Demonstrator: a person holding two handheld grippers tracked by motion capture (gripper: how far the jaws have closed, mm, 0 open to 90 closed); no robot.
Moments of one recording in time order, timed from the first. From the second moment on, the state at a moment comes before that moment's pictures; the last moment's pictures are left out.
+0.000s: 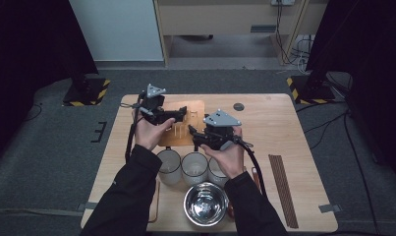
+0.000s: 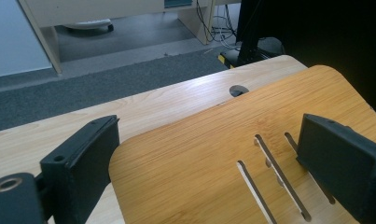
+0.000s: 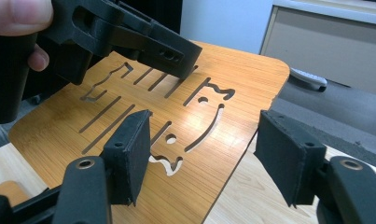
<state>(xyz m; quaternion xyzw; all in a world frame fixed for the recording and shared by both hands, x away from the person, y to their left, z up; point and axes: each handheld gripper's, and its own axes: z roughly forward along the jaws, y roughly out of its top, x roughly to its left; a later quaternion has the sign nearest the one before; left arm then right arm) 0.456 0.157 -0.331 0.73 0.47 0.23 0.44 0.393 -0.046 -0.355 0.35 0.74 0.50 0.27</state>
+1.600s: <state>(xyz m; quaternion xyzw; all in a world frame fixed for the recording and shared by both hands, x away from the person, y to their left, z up) 0.549 0.106 -0.402 0.75 0.47 0.22 0.41 0.482 -0.086 -0.422 0.39 0.76 0.46 0.26</state>
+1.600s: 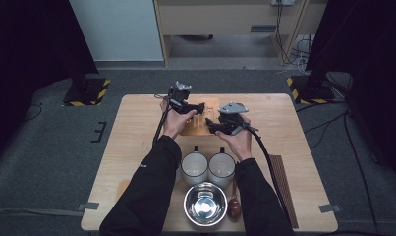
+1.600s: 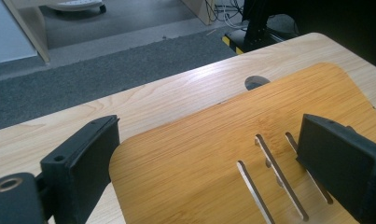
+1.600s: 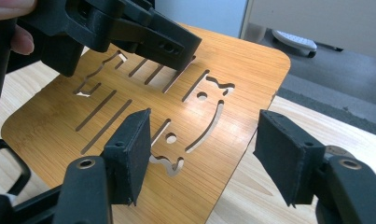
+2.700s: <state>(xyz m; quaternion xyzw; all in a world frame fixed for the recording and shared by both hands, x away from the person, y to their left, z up) 0.580 0.089 -0.473 0.79 0.48 0.19 0.34 0.512 -0.089 -0.490 0.44 0.78 0.40 0.20</state>
